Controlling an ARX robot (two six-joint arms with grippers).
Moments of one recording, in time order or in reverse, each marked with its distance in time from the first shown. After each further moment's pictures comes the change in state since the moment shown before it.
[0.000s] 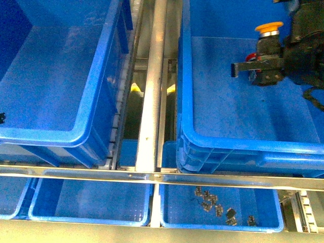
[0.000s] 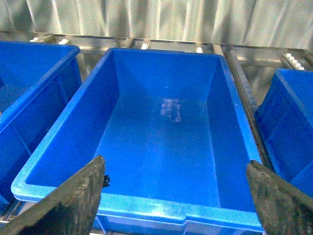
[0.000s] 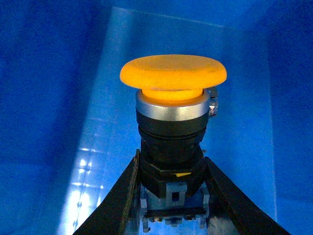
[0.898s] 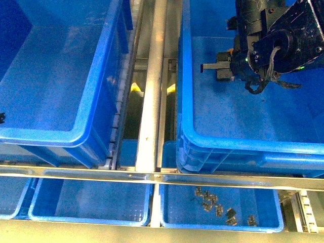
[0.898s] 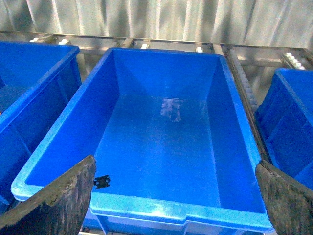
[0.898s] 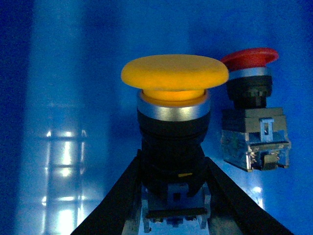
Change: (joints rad) left arm 0.000 0.000 0.000 0.000 0.000 0.002; right arm -0.034 0.537 0.609 -0.218 0.046 0.110
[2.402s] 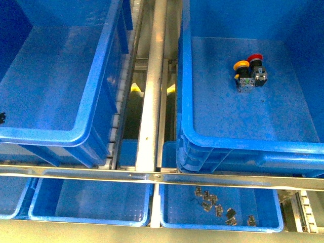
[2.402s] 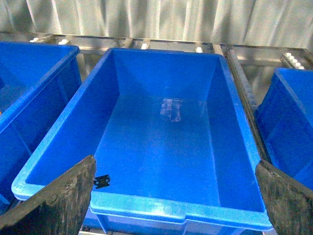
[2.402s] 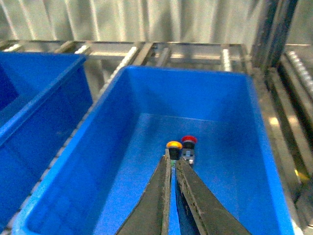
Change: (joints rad) left arm 0.000 0.000 0.000 0.000 0.000 0.000; right arm -0.139 -1.654 -1.340 0.361 -0.355 -0.148
